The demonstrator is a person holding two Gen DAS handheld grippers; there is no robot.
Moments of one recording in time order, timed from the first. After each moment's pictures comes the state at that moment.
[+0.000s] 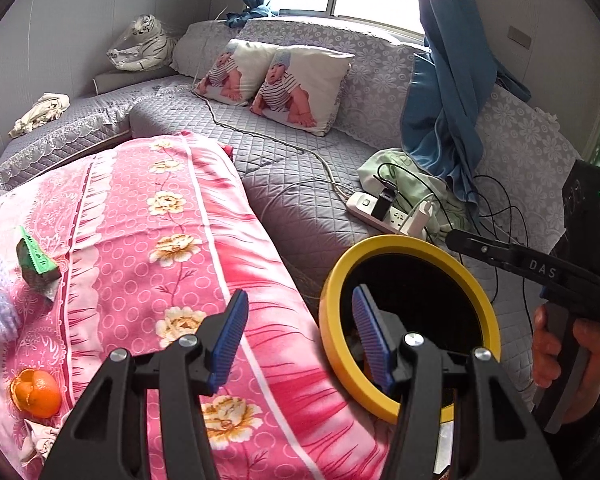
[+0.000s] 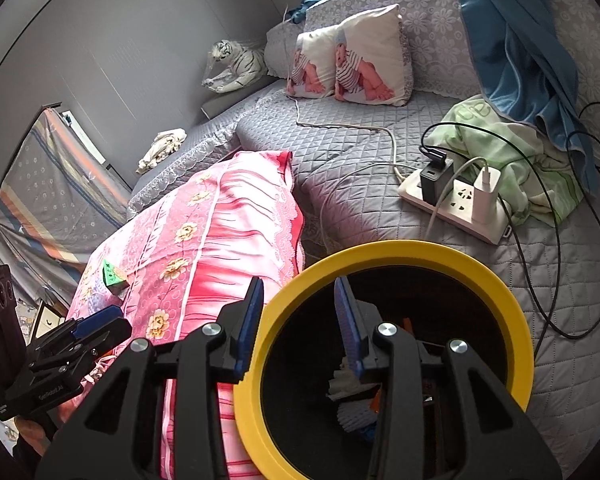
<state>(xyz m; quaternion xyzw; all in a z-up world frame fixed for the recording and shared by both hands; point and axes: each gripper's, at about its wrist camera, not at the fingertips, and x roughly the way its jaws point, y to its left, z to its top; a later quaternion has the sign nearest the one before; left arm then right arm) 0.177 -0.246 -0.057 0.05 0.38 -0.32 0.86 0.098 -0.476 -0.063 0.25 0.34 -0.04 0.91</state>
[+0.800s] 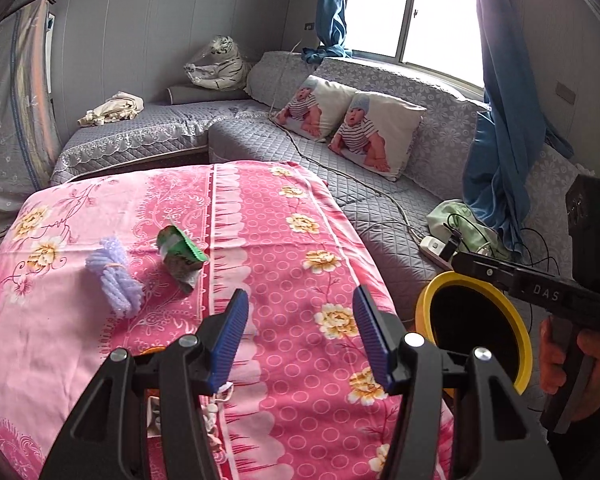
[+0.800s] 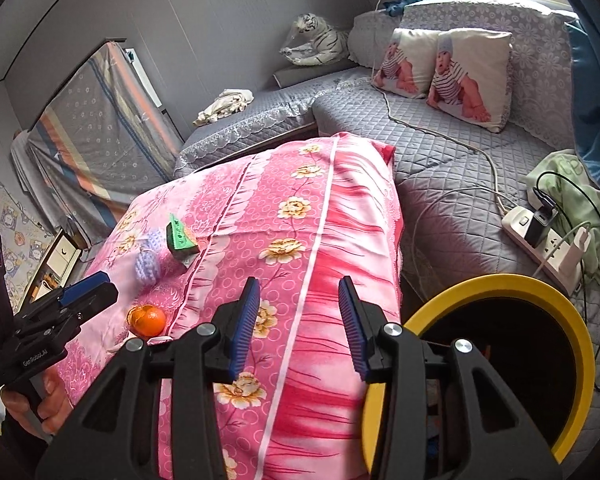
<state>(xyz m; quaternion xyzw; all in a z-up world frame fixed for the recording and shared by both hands) 0.177 -0.105 -0.023 0.01 0.34 -0.22 0.91 0.157 -0.345 -0.027 0.16 0.35 0.07 0.92</state>
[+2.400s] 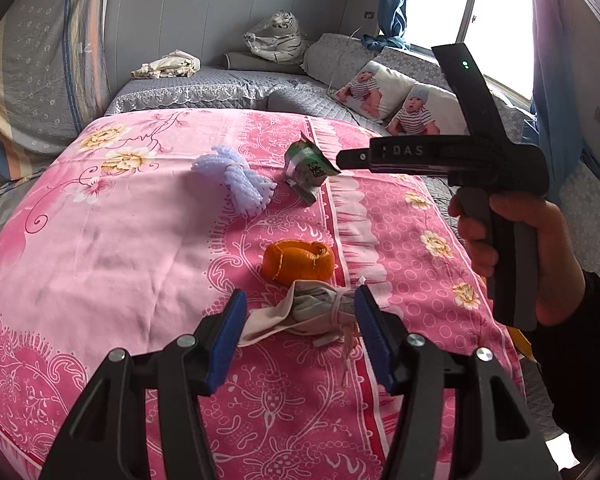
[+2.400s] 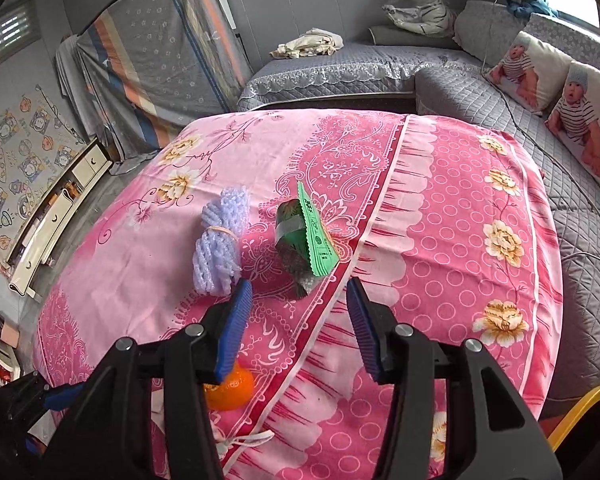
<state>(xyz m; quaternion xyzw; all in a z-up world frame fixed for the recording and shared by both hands) 0.143 0.026 -0.078 -0.03 0.39 -0.16 0.91 0.301 -0.138 -0.059 0.04 0.42 0.19 0.89</state>
